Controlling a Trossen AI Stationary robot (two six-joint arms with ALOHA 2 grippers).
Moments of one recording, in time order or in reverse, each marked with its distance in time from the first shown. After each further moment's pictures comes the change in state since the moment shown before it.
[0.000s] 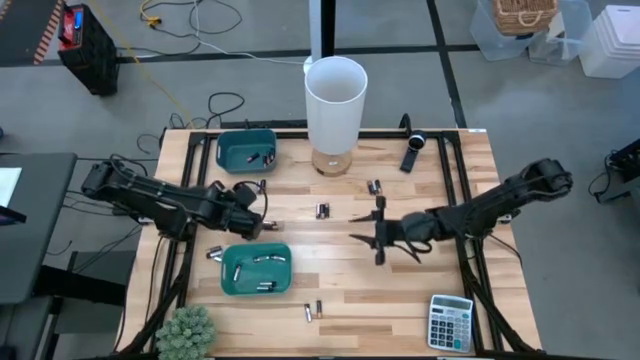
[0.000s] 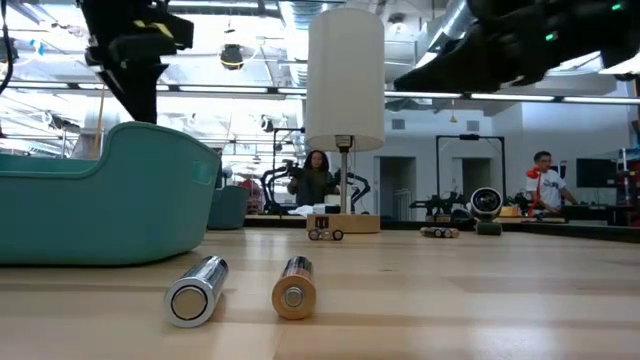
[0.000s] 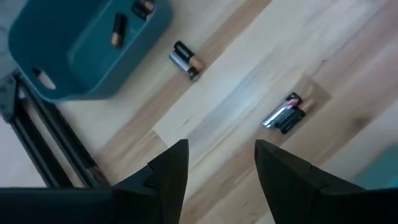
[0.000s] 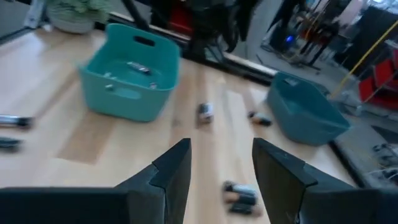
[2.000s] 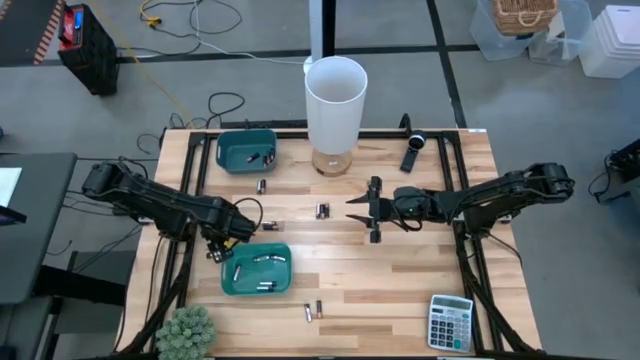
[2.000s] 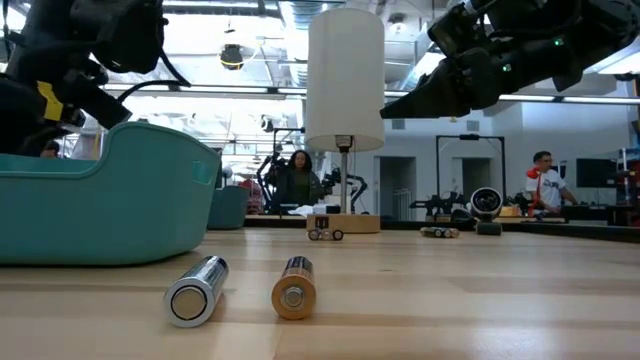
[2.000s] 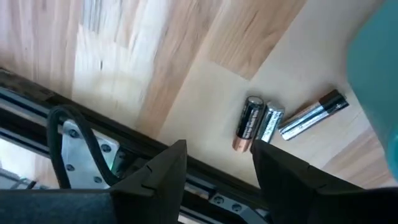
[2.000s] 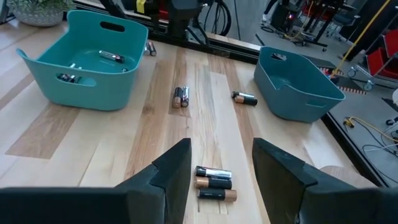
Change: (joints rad) left arm 0.014 0.009 -0.274 -0.030 0.538 0.287; right arm -0.254 0.003 0.000 -0.028 -0.243 0.033
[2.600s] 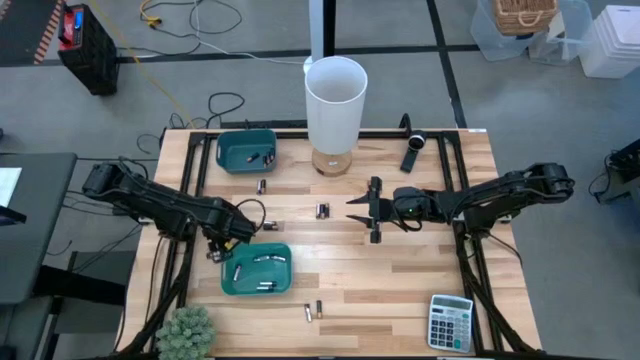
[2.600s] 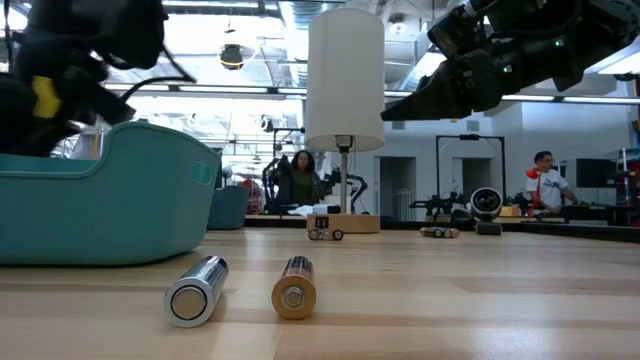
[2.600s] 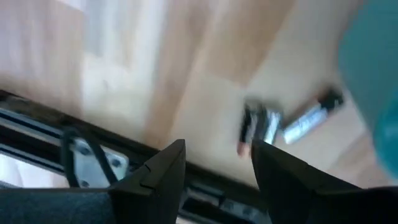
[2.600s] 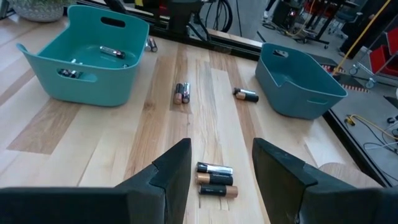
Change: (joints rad) left arm 0.002 0.003 0.019 0.013 -0.050 0.084; right arm 0.001 0.000 0.000 -0.014 0.000 -0.001
